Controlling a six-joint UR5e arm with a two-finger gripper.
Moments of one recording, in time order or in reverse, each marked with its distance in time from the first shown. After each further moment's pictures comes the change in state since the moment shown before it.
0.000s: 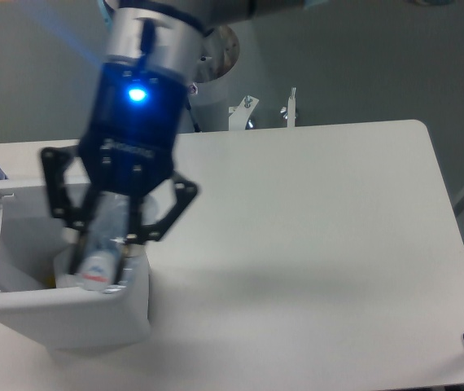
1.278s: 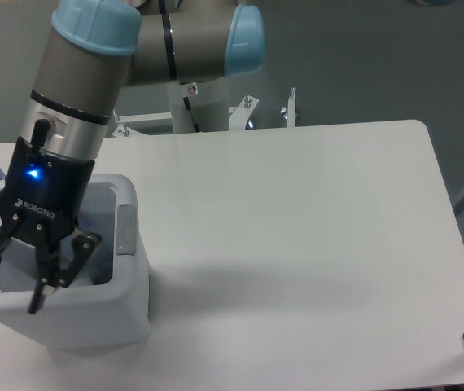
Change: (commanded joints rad) arm -0.022 -0.031 -0.123 0.002 0.011 0.132
